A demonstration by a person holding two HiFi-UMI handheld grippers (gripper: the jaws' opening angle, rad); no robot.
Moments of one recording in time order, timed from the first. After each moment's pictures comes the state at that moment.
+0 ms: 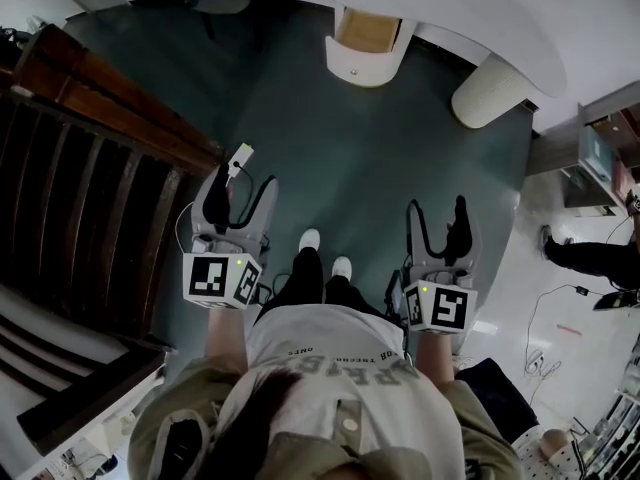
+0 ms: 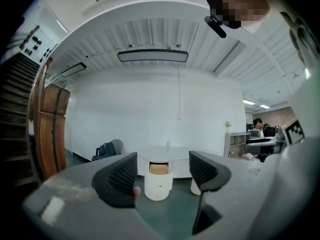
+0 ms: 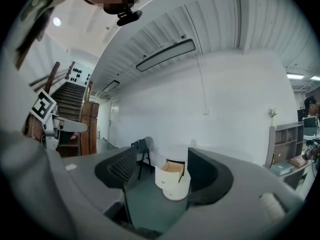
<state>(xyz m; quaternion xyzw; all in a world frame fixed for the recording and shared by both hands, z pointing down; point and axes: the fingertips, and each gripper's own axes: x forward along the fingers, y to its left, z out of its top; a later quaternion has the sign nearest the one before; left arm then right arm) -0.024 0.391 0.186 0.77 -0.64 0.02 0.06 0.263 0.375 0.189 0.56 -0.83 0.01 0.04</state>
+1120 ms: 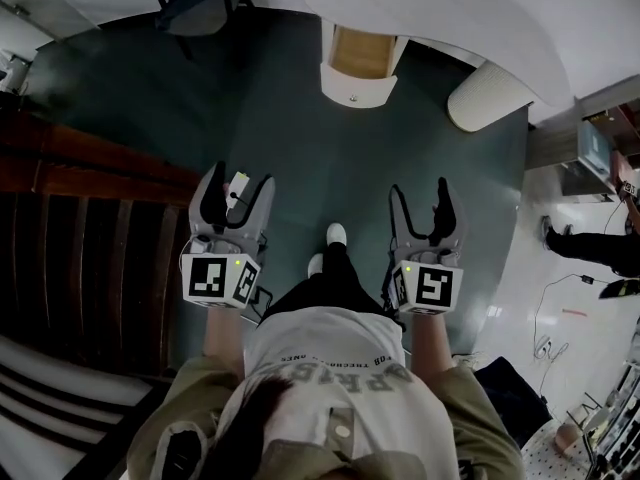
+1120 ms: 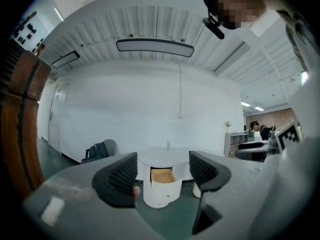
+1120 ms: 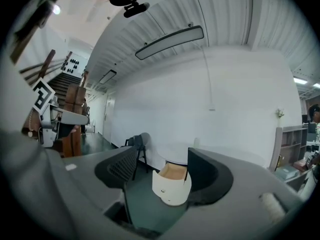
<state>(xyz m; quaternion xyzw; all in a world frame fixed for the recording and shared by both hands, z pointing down) -0.095 0.228 0.211 0.80 -0.60 0.02 0.06 0.169 0.218 0.227 0.58 -0.81 0.01 0.07</state>
